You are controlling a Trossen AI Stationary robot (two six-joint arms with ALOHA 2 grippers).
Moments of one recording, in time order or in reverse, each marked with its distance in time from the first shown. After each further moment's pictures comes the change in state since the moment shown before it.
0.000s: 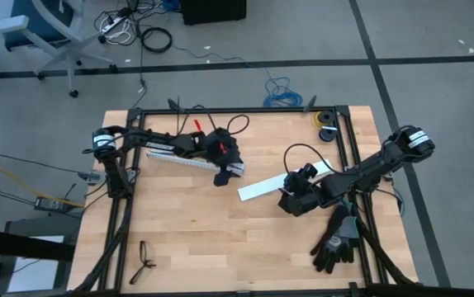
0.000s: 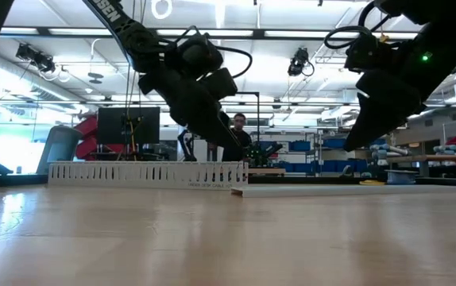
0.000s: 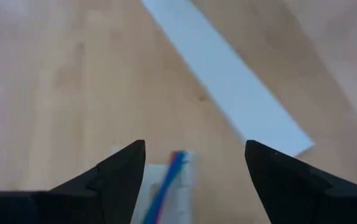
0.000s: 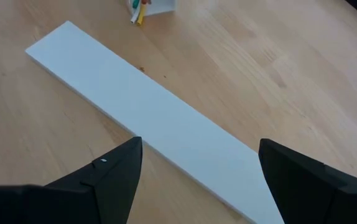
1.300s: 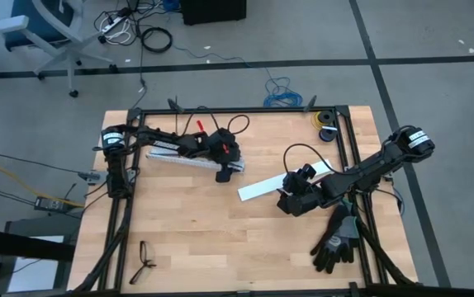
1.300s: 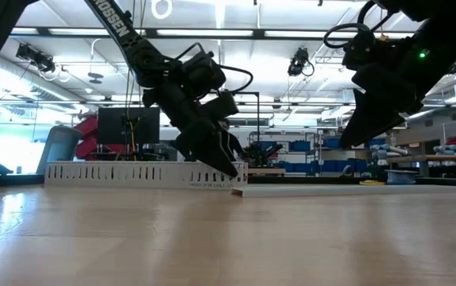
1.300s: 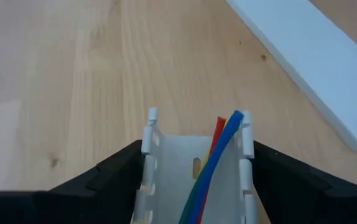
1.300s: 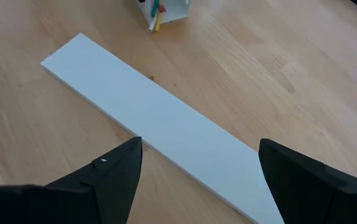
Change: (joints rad) left arm 0.027 0.088 0.000 0.043 -0.123 0.080; right arm 0.000 0.001 0.001 0.043 -0.003 -0.002
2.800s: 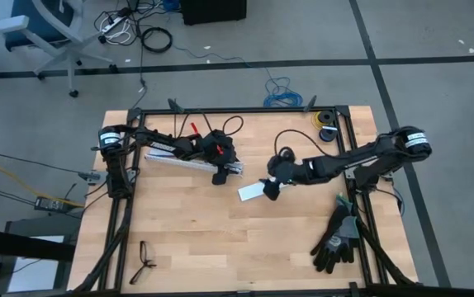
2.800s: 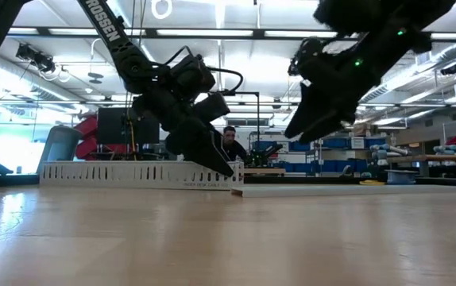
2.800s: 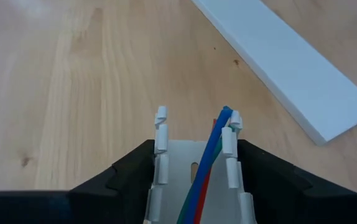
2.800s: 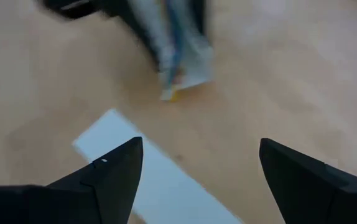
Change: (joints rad) left arm 0.014 -0.023 -0.107 0.134 0.093 -0.027; right arm -0.313 0.030 0.001 0.404 -0.336 -0.383
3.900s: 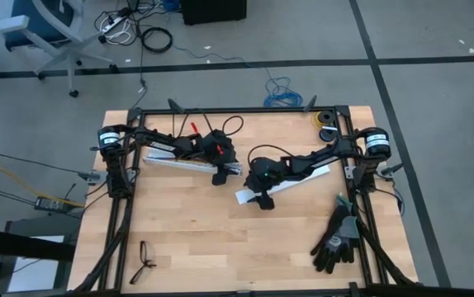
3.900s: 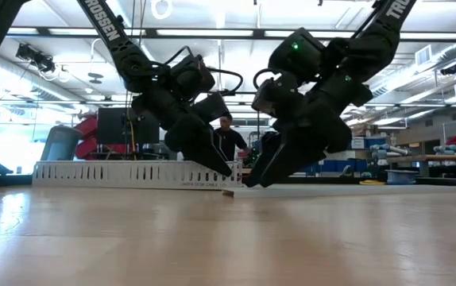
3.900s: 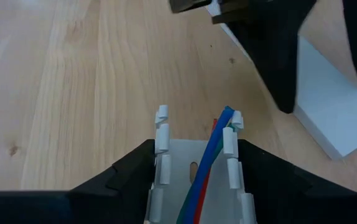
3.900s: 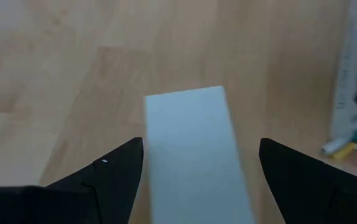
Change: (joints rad) left arm -0.001 -0.001 0.000 -0.029 0.014 -0.051; right arm -0.117 0.380 0.122 0.270 -0.604 -0.617
